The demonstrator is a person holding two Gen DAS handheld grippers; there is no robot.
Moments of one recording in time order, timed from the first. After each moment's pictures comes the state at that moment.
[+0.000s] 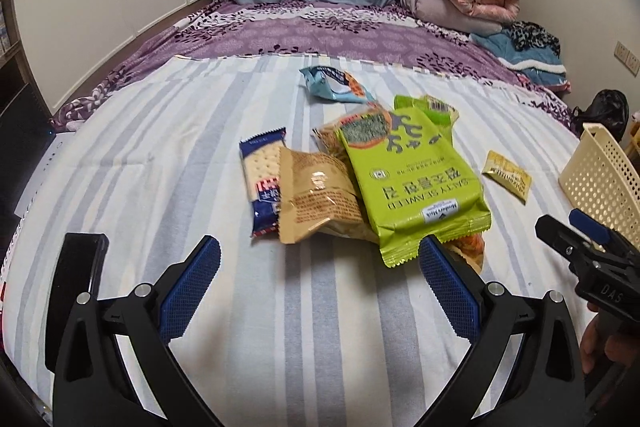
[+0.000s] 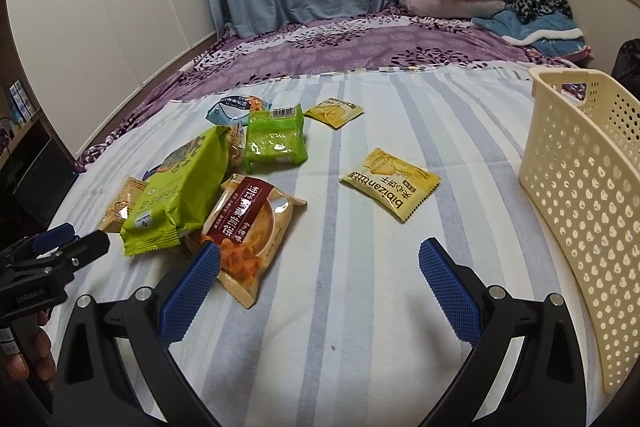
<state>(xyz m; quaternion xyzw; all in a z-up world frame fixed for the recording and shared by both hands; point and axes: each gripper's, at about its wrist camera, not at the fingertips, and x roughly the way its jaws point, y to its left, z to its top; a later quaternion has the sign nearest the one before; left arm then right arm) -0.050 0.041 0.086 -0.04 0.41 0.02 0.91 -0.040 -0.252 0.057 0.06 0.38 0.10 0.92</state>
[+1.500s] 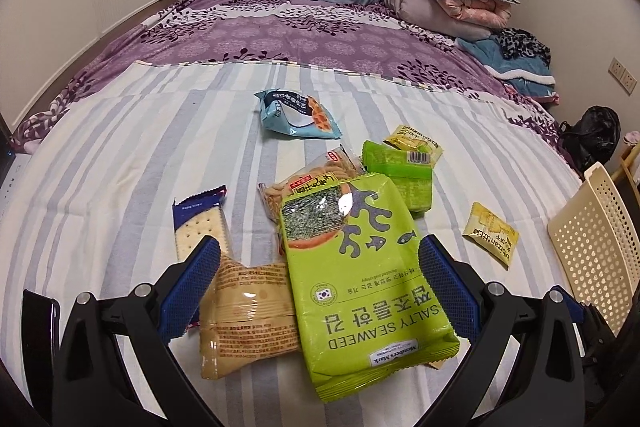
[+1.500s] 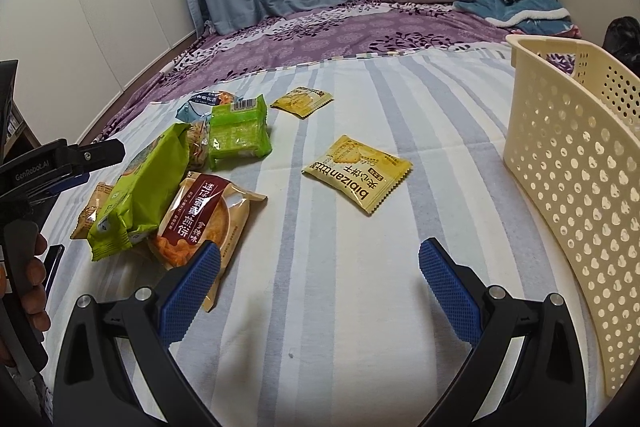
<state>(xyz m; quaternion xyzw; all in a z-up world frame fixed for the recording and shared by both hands) 0.037 0.012 0.088 -0.06 0.43 -0.03 0.90 -0.026 -0.276 0.030 0.08 0.40 0.07 0.91</state>
